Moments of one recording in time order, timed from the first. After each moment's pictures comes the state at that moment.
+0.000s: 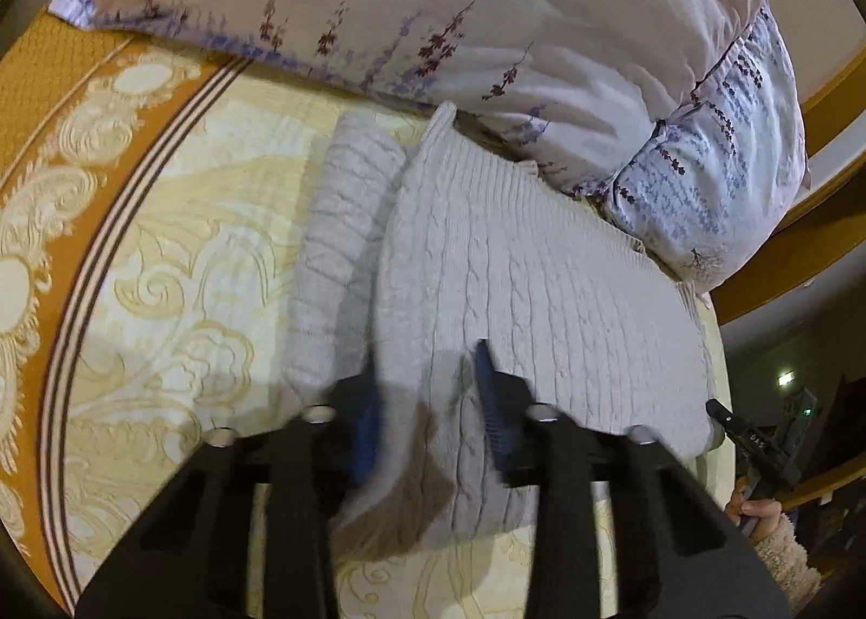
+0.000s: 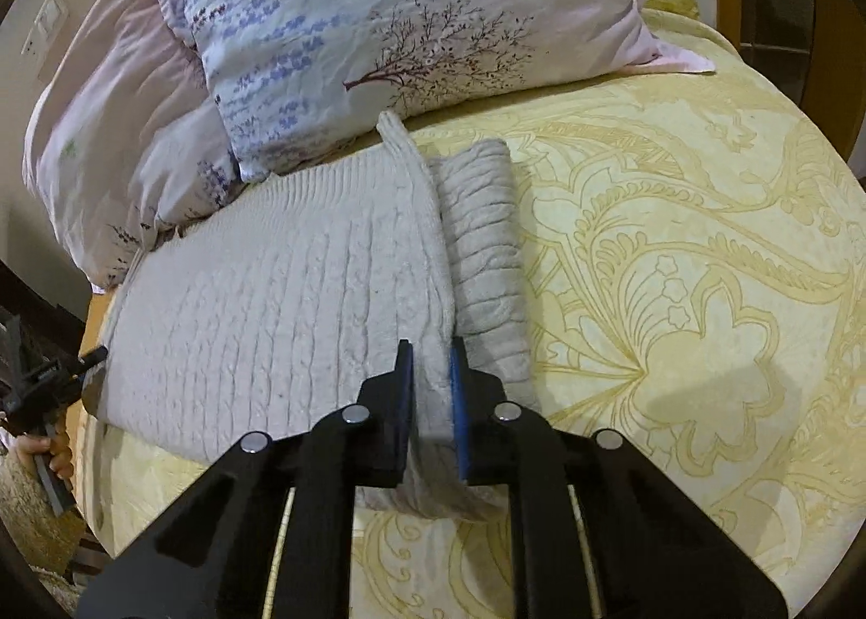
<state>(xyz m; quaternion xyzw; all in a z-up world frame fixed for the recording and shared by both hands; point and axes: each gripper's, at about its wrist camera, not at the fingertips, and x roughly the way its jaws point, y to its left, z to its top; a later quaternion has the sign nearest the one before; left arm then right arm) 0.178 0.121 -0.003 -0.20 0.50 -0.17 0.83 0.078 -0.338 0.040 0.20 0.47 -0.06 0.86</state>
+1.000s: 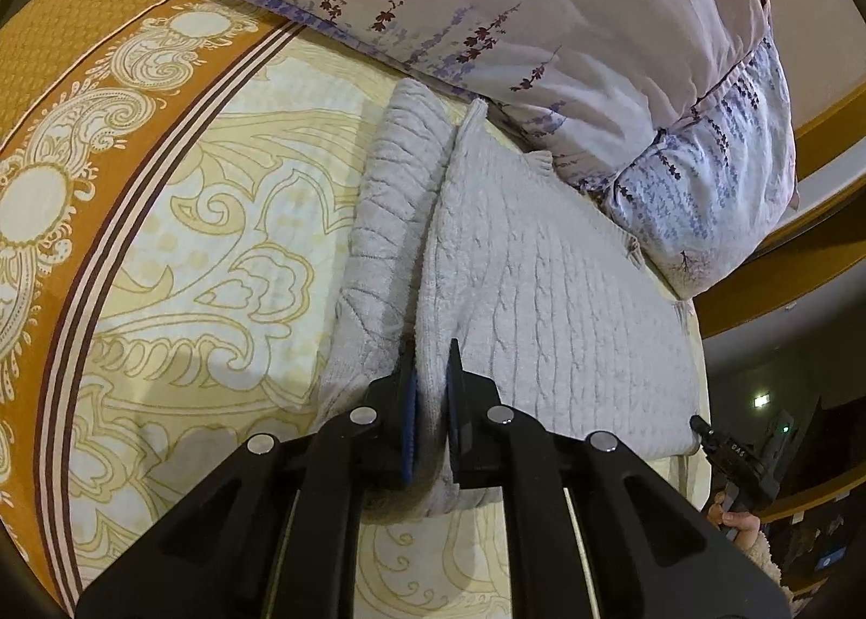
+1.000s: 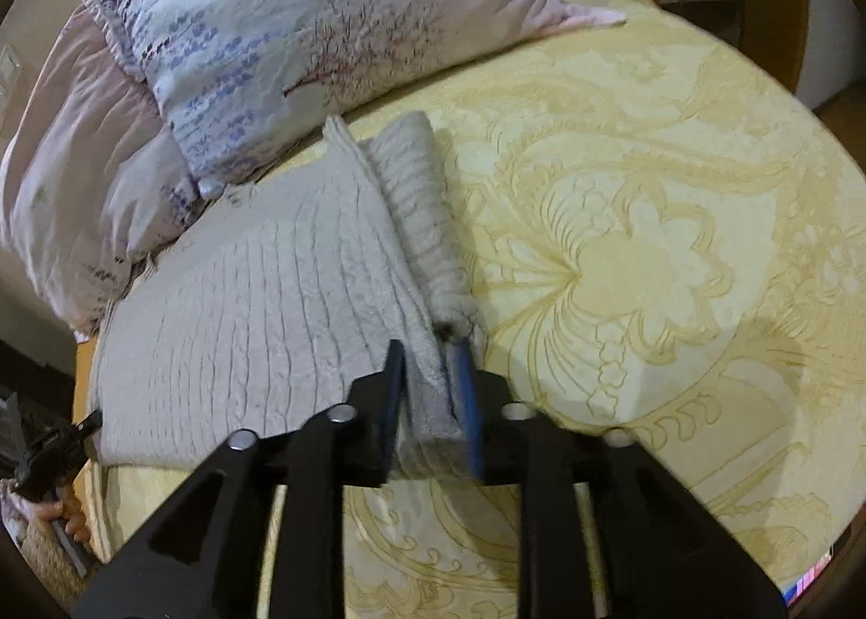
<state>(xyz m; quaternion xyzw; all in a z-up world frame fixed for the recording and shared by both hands) 0.149 0.147 -0.012 -0.24 0.50 -0.17 0.81 0.047 -0.336 0.047 0.22 0.47 -0.16 0.84</state>
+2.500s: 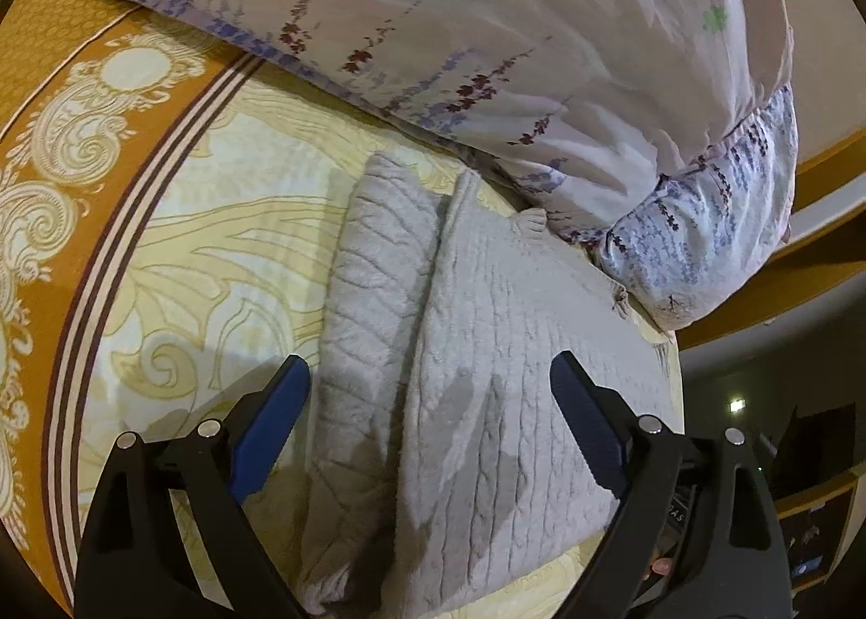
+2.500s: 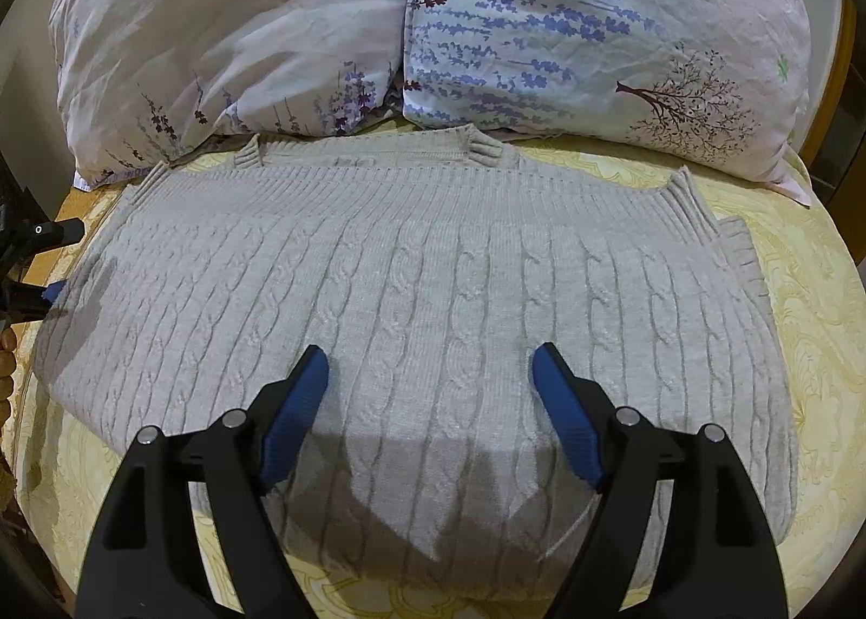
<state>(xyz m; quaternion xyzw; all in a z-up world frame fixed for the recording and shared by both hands) 0.214 0.146 -0.008 -0.27 0.50 -0.20 0.80 0.141 -0.166 0.018 0.04 0.49 -0.04 0.87</state>
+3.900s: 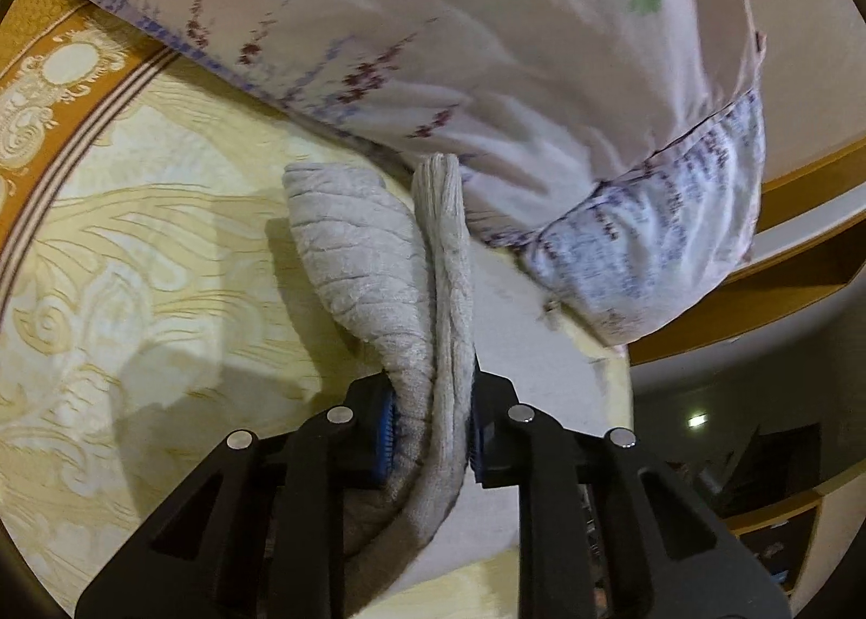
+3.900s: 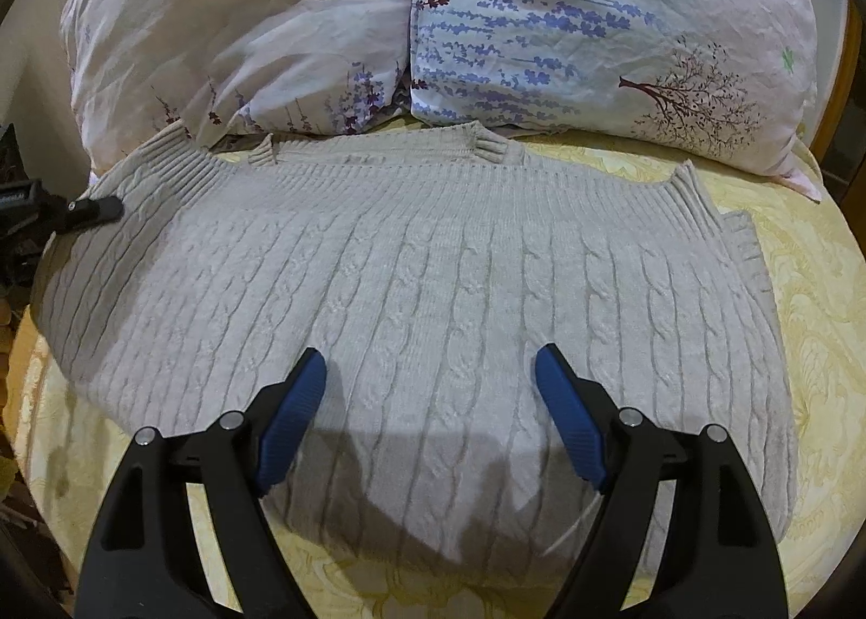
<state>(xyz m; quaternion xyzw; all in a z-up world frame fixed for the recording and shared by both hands) 0.216 0.108 0.018 -0.33 0.48 -0.22 0.78 0.130 -0.174 0.025 0.06 0.50 -0.02 0.87</state>
